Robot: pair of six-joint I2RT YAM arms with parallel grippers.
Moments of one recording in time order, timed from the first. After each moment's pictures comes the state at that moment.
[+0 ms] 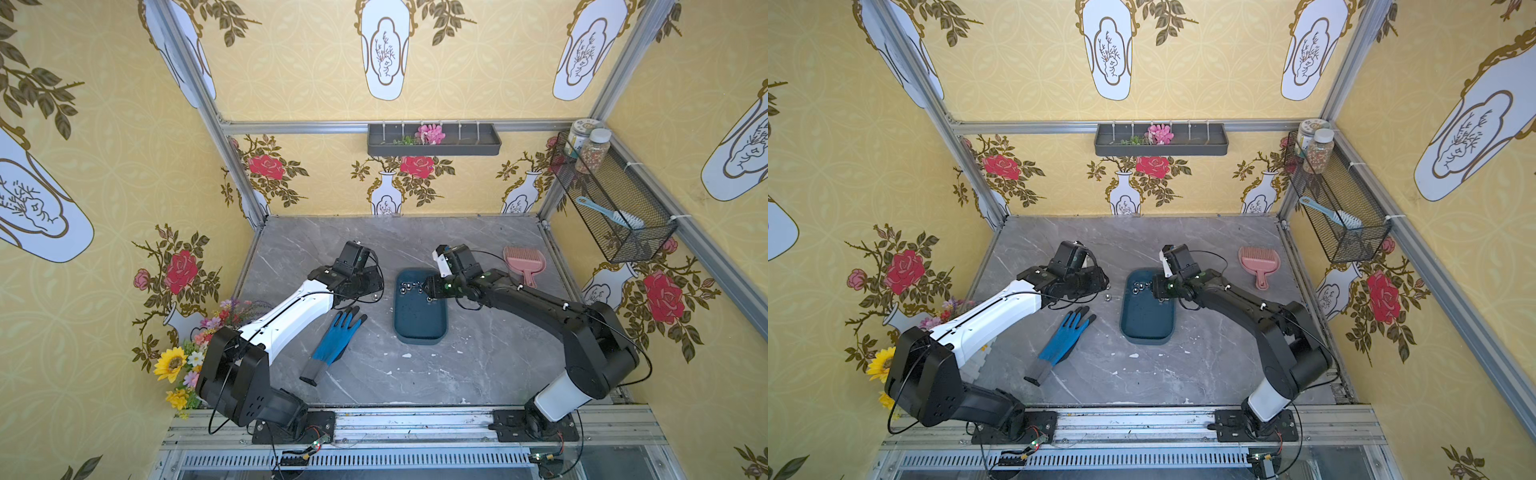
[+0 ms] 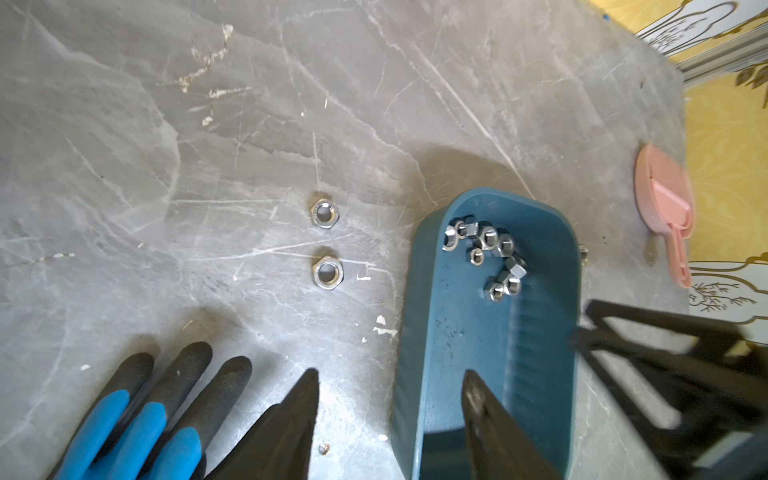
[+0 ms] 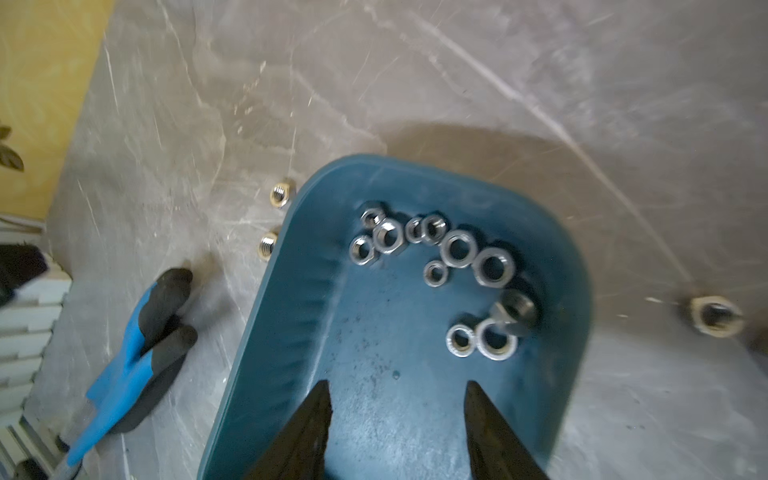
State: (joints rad) left arm -0.52 1.46 1.10 -0.55 0.03 -0.70; right arm 0.55 1.65 1.08 -0.33 -0.18 0.36
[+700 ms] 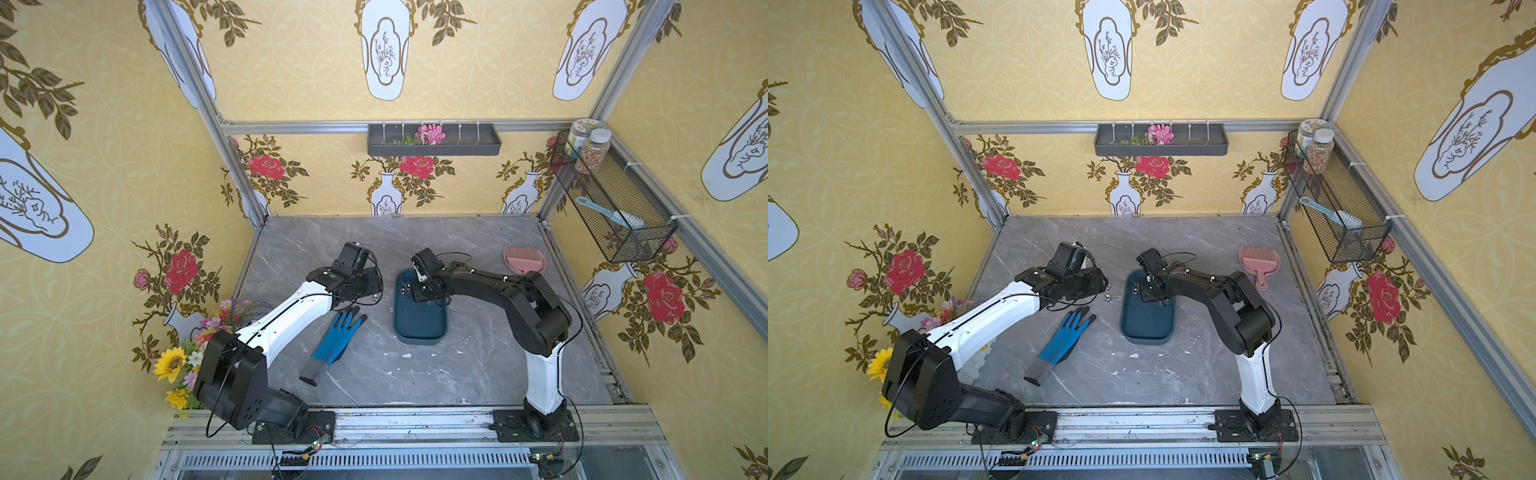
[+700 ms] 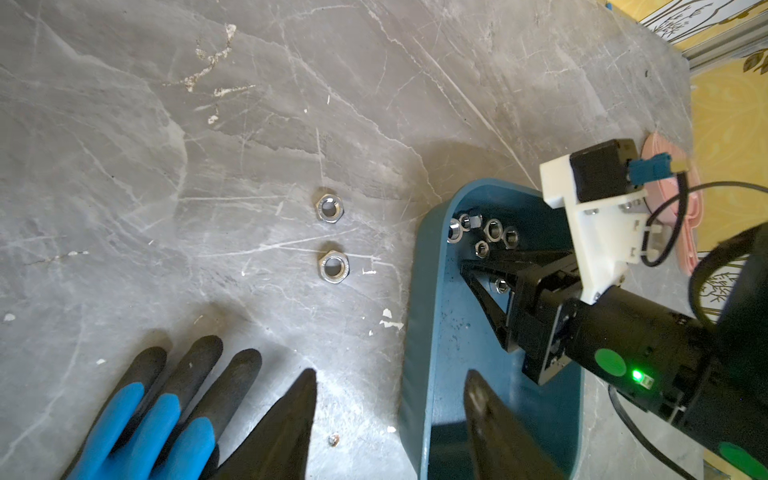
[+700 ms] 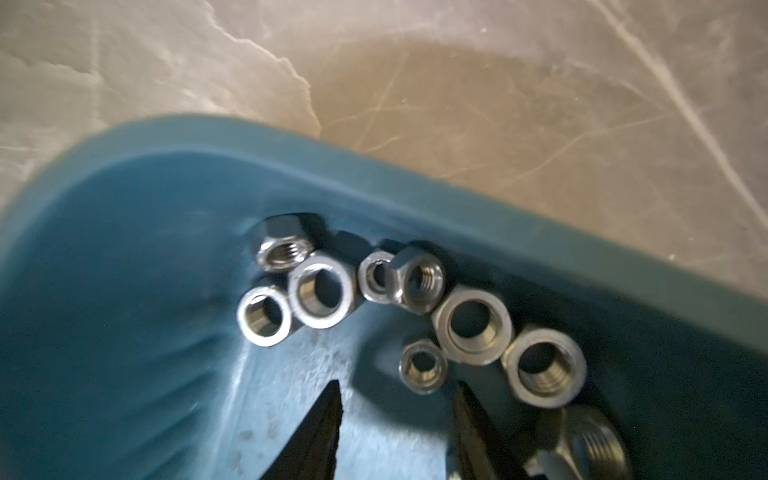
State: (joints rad) left arm -0.52 1.46 1.08 -0.56 0.03 -0.67; right arm 0.60 2.02 1.35 -0.45 0.02 0.36
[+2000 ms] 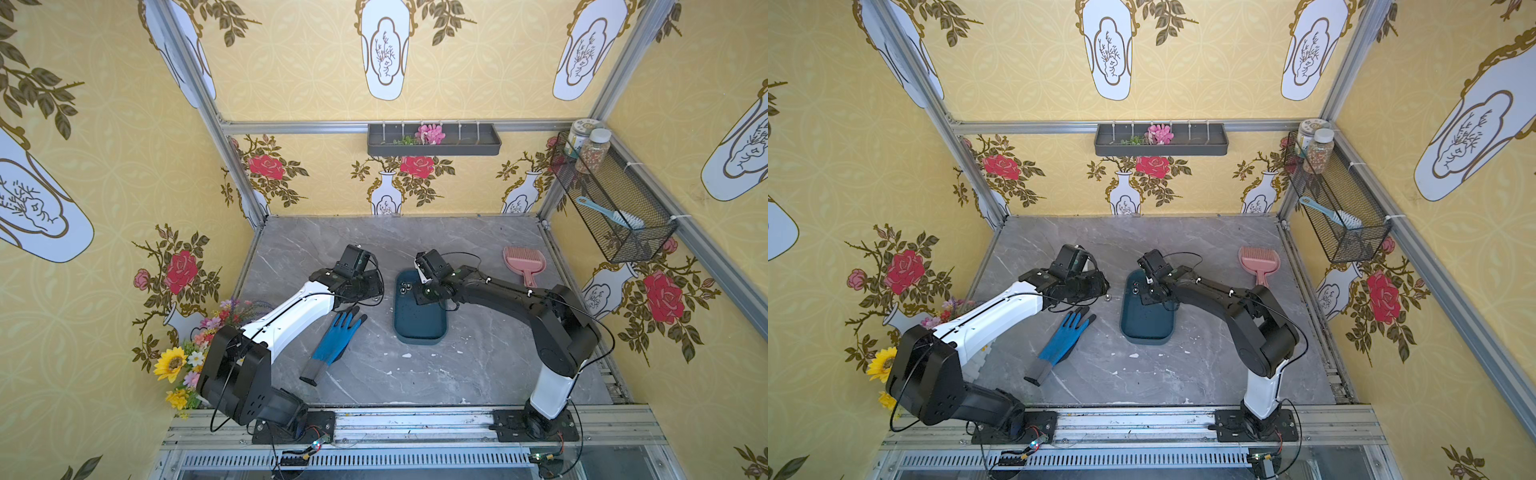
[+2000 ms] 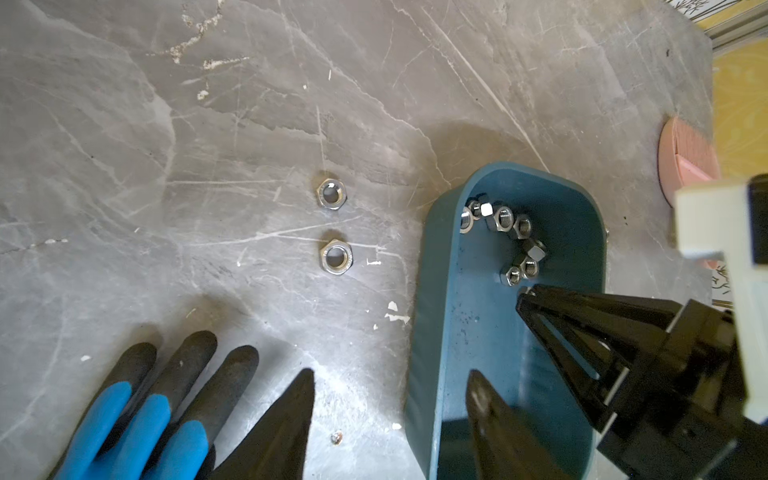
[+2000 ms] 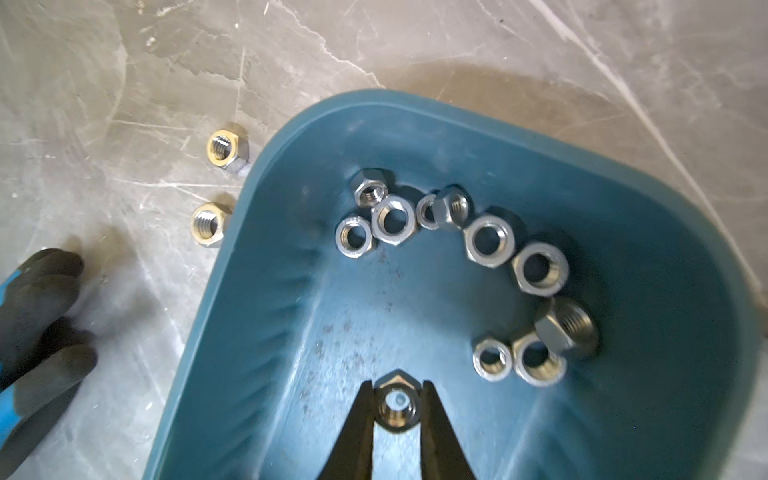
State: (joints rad) left arm -0.52 1.48 1.07 -0.54 0.05 -0.67; right arm 0.65 1.79 1.22 -0.45 0.00 0.38
